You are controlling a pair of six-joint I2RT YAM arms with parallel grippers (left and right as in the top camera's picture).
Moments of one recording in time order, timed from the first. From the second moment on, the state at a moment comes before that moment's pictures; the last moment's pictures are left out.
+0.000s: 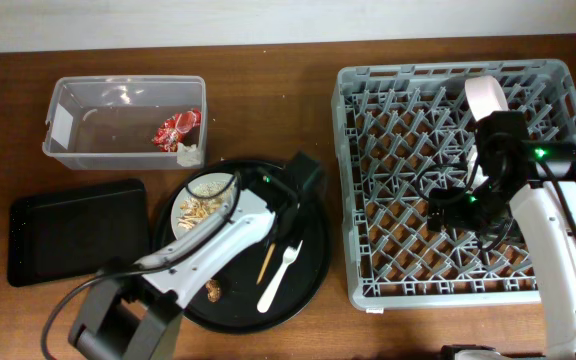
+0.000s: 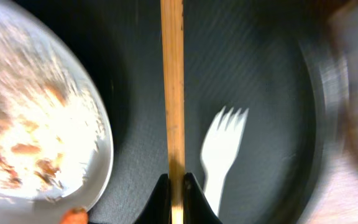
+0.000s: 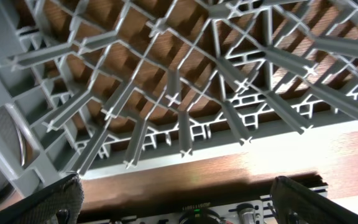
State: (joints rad) left arm -0.69 1.76 1.31 -0.99 -0.05 -0.28; right arm -0.05 1.42 1.33 -1.47 0.01 0.18
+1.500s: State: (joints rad) left arm -0.55 1.91 1.39 -1.18 0.12 -0.41; right arm -0.38 1.42 1.33 -1.46 -0.09 0.18
